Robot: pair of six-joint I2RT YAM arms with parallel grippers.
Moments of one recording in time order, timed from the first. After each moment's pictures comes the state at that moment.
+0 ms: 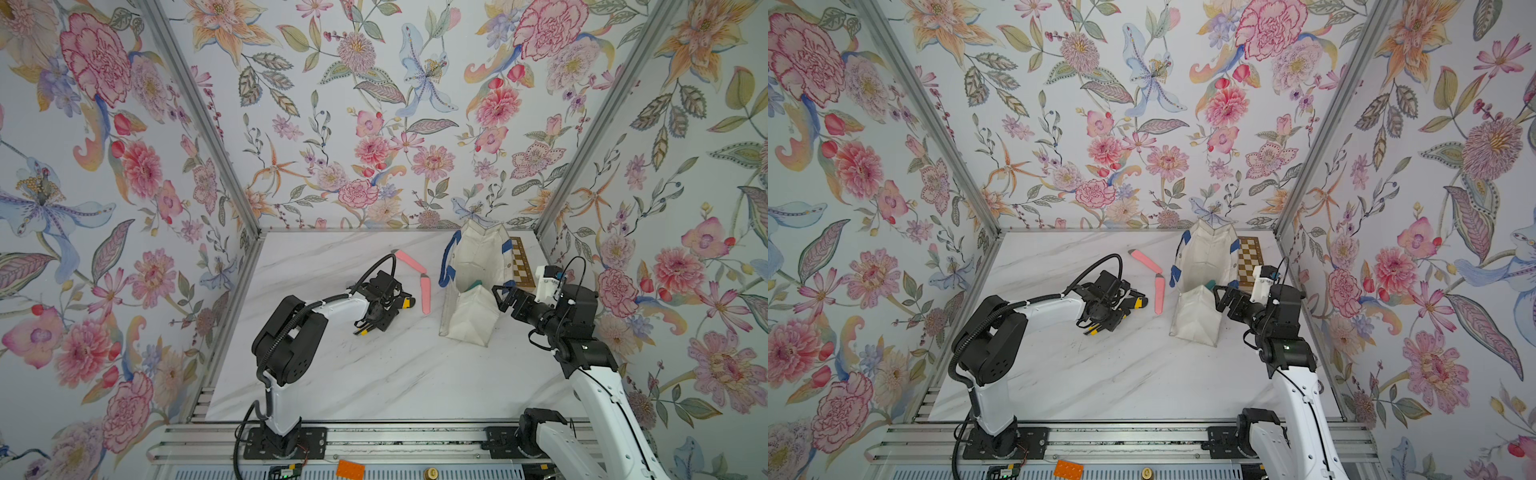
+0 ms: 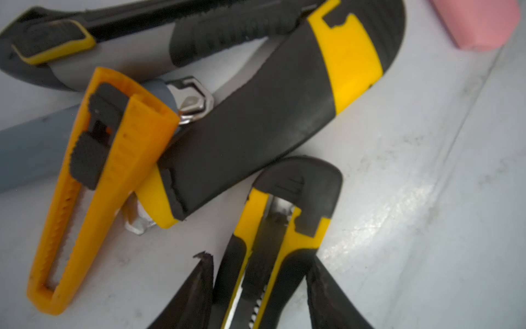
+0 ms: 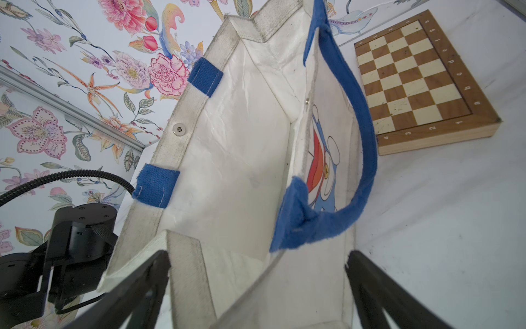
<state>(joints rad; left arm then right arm) -0.65 1.91 1.20 -0.46 -0.05 0.01 -0.05 0.82 0.72 -0.36 -0.41 0.42</state>
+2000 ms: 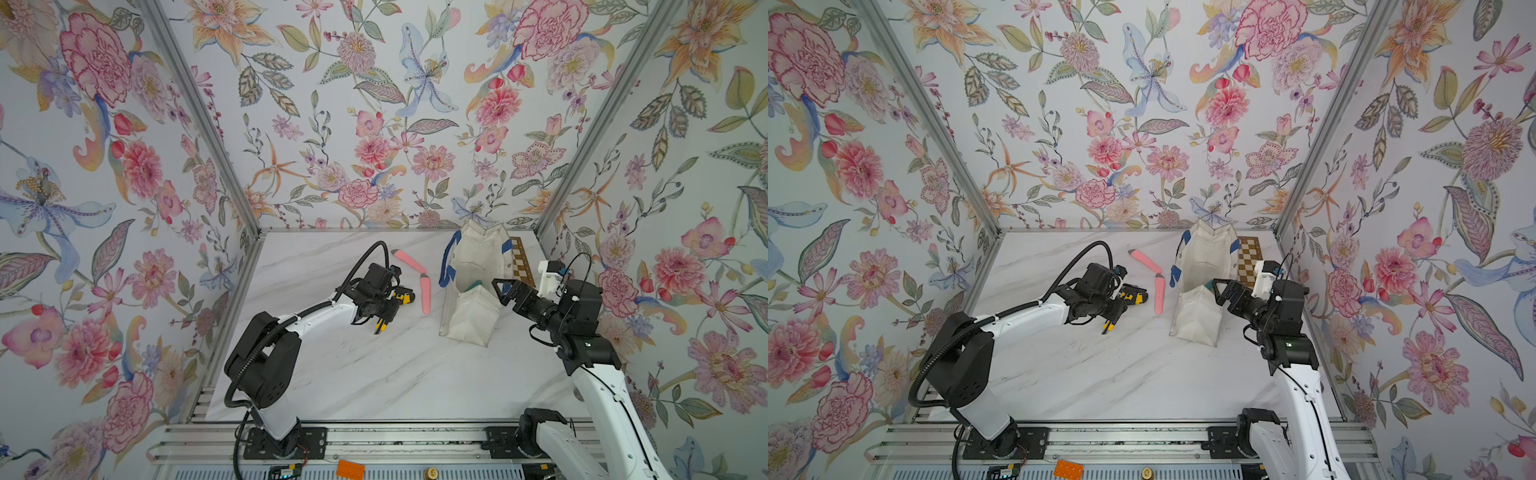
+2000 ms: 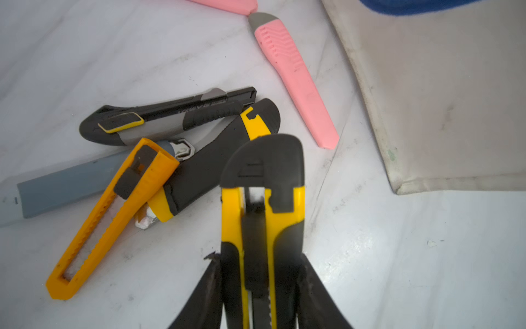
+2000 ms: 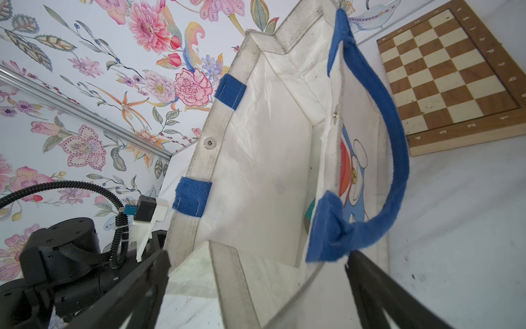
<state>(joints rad) -0.66 1.71 1.16 -0.37 0.06 -0.12 -0.05 0.84 0.76 -0.35 -0.48 0.53</state>
